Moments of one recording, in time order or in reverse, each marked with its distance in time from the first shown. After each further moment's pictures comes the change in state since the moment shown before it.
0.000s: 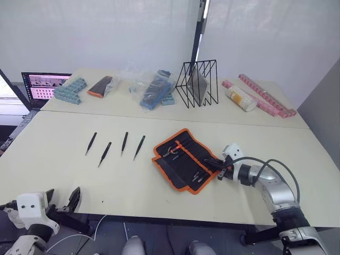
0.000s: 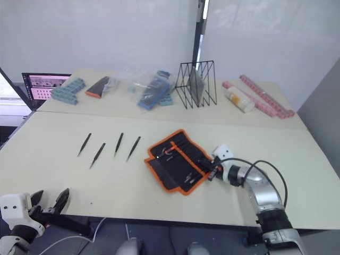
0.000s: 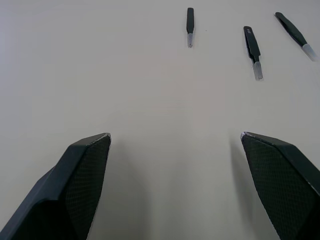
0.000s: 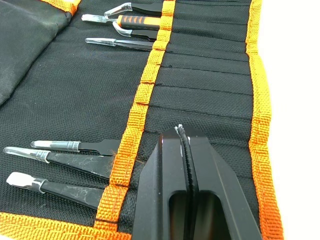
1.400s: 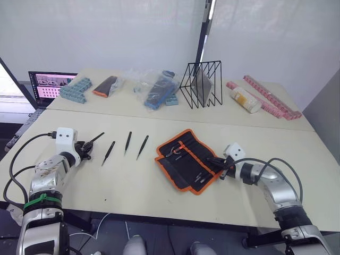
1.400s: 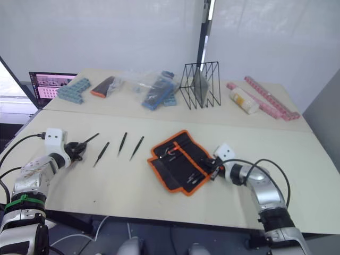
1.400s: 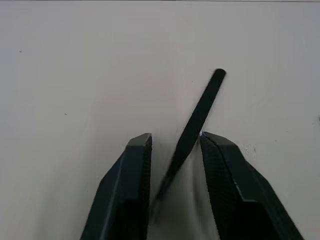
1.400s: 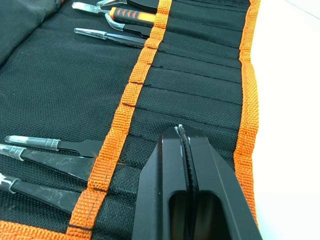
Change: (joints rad) left arm -0.891 0.305 -0.330 0.916 0.194 0.047 -0.037; right arm -0.017 -0.023 0.006 0.040 -0.053 -0.066 -0.004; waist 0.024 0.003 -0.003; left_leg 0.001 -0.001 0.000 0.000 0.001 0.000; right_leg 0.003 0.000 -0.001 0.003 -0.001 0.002
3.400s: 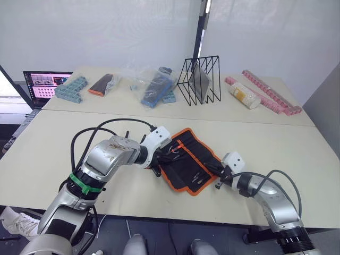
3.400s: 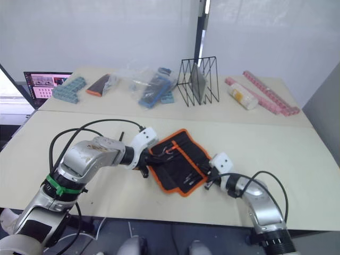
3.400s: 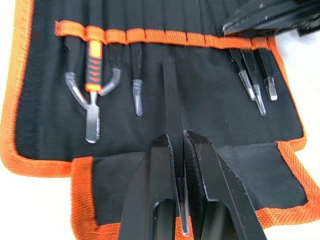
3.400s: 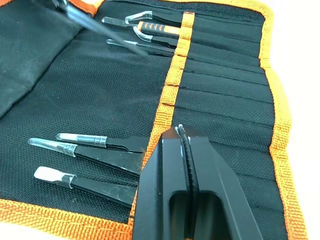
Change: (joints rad) left arm -0.227 -0.084 -0.645 -0.824 -0.192 0.920 -0.212; right arm 0.196 0.053 -0.015 -0.293 0.001 0.036 -0.115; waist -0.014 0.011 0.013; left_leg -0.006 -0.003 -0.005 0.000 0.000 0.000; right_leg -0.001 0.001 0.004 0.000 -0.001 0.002
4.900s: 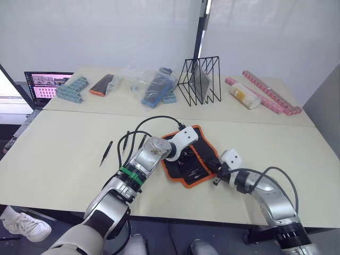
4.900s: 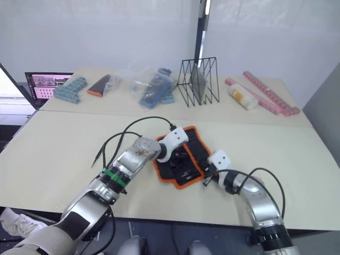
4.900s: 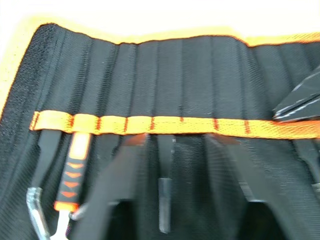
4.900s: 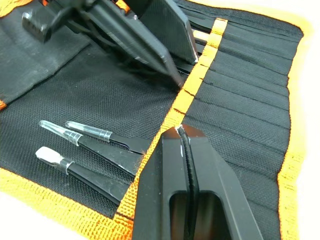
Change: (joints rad) left arm -0.123 -0.346 -0.079 0.614 0.358 -0.632 0.016; right arm -0.050 0.006 0.025 0.036 -0.008 0.011 -0.035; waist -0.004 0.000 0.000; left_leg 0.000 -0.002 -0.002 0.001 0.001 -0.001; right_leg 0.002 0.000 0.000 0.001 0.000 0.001
